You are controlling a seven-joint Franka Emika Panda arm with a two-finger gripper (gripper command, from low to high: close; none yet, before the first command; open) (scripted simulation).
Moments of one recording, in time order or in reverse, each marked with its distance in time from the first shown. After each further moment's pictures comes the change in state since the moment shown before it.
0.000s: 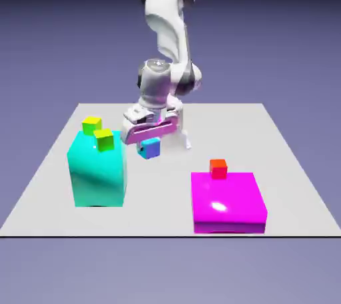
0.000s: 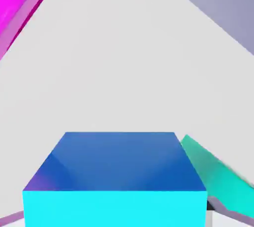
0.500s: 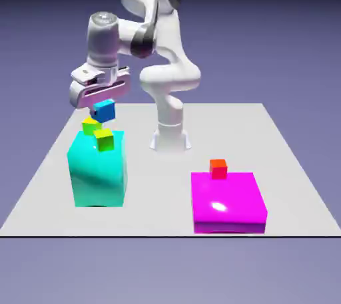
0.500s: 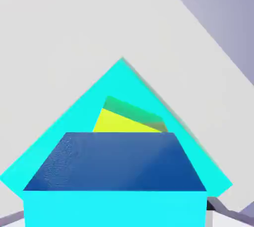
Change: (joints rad) arm 0.160 -0.005 -0.377 0.173 -0.126 -0.186 -0.294
